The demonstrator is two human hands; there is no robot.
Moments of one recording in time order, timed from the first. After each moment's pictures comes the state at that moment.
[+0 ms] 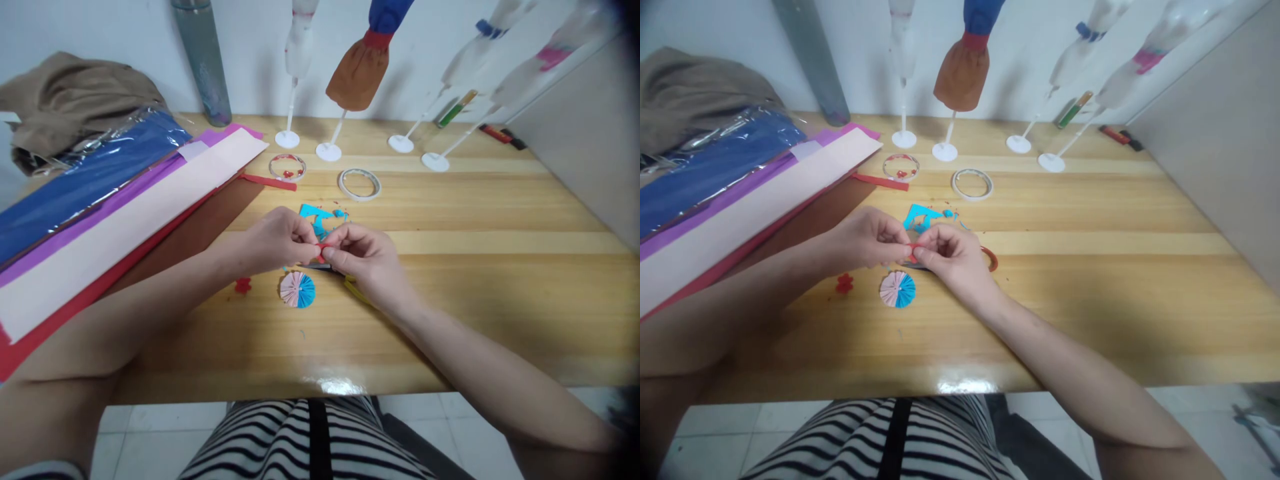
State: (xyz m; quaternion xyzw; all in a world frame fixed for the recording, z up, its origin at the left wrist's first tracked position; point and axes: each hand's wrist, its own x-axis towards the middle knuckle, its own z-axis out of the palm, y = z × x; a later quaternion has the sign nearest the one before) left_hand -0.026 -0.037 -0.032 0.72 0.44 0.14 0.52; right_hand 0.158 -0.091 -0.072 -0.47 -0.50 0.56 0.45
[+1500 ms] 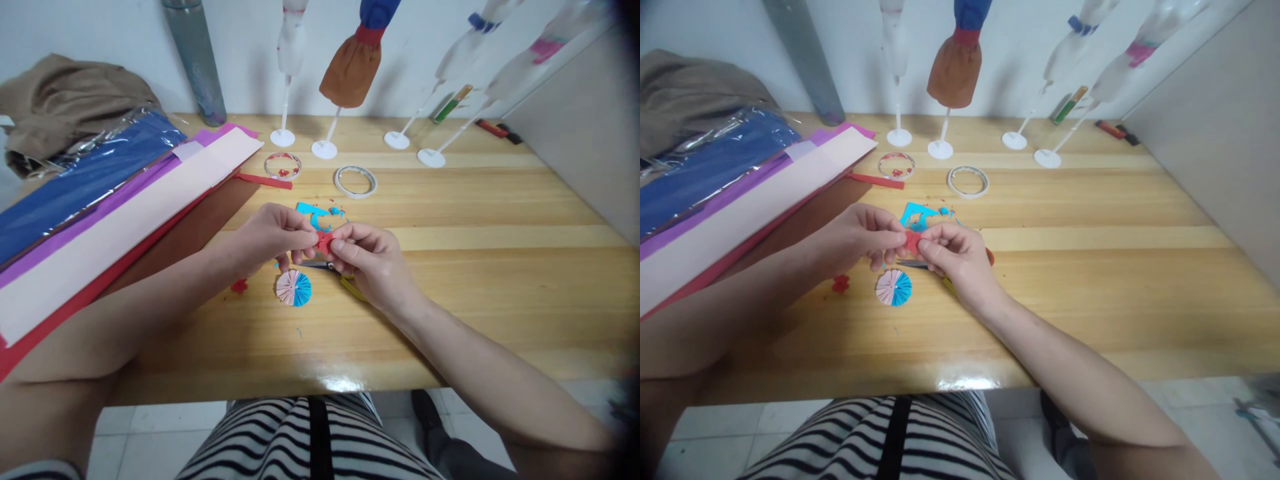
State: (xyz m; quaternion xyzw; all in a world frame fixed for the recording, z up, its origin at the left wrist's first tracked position) left_hand -0.018 -0.046 -0.020 0.56 0.48 0.19 0.65; right_hand 0.163 -0.098 -0.069 -0.49 -0.44 0.57 0.48
